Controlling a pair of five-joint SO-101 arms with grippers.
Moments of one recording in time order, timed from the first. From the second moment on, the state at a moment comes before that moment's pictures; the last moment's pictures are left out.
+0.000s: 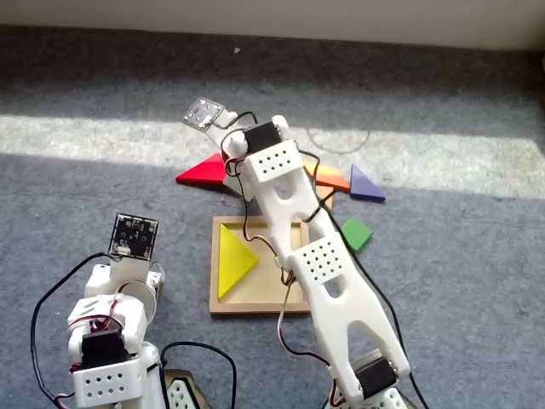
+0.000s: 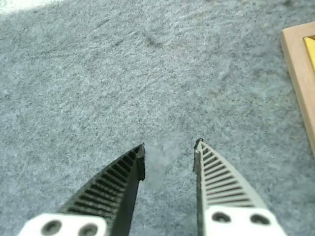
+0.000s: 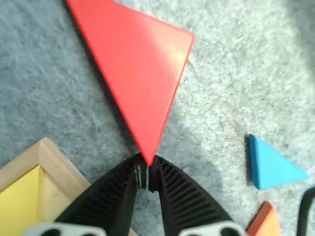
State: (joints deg) left arm -18.2 -101.8 96.0 64.4 -15.4; right arm -33.0 75.8 -94.1 100.2 32.8
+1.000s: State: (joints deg) left arm -23.3 -101.8 93.2 64.4 -17.5; right arm -32.4 17.3 -27.0 100.2 20.7
